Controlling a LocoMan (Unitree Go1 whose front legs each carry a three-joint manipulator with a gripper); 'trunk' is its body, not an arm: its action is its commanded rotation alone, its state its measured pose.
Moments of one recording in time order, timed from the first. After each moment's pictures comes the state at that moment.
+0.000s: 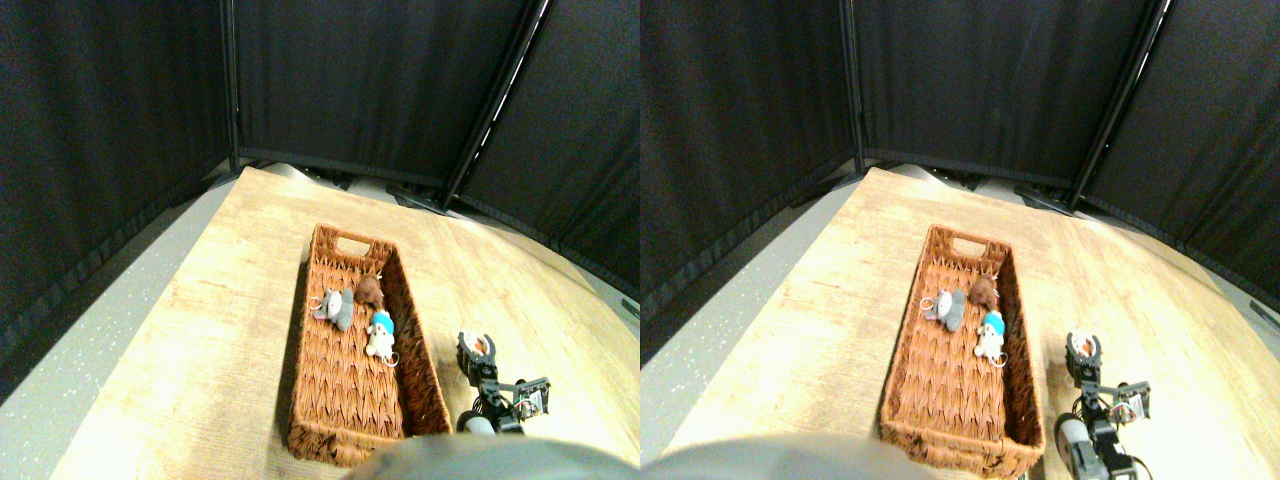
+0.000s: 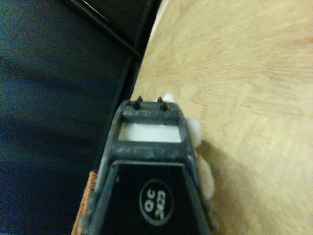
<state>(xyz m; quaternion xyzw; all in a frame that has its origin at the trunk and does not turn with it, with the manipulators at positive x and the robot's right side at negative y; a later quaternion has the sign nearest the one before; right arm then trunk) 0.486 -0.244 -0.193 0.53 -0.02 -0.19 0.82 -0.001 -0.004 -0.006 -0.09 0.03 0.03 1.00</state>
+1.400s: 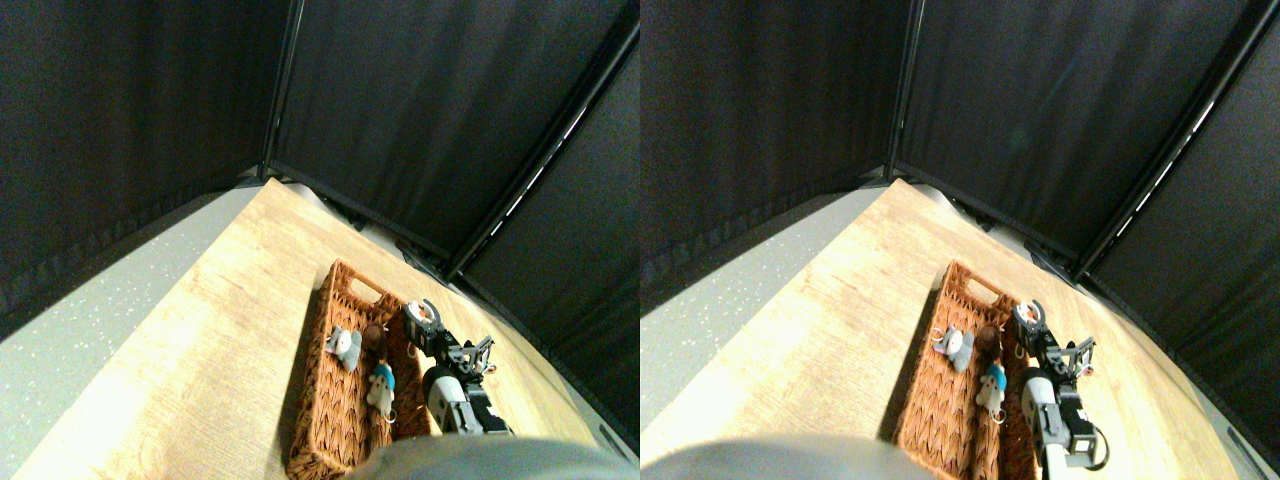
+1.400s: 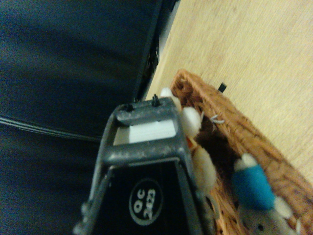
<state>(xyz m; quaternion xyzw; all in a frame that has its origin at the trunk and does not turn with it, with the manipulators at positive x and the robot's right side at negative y) 0.533 -0.101 -0.132 0.50 0.17 0.02 0.85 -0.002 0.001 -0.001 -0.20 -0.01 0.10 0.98</state>
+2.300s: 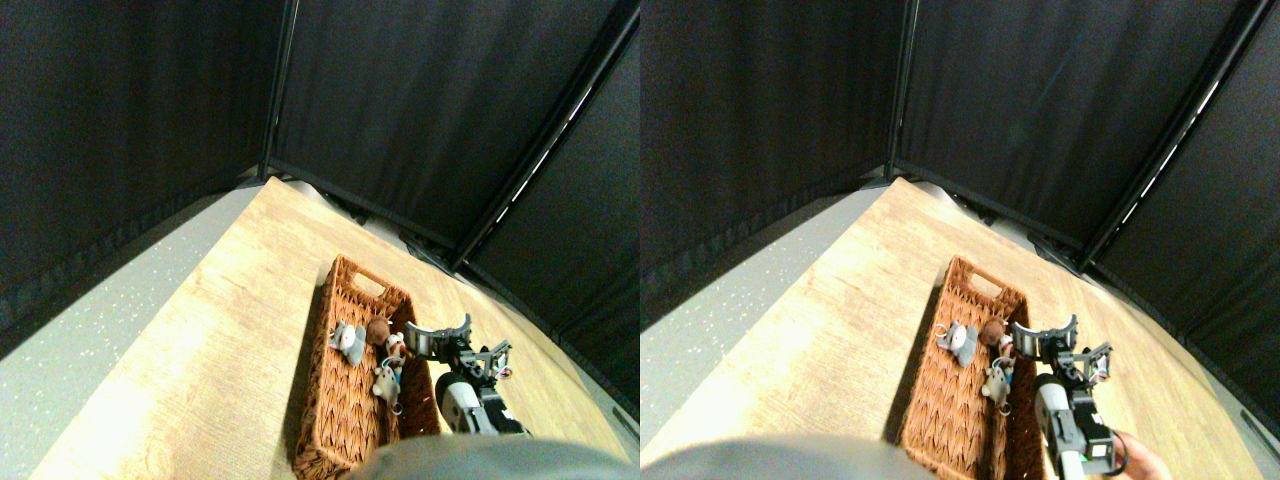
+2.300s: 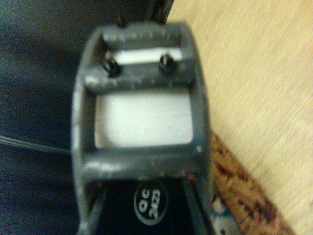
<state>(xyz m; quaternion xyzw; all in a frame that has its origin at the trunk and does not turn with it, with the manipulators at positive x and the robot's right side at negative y) 0.527 -0.138 -0.135 0.51 0.13 -0.04 0.85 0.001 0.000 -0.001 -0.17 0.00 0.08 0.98</state>
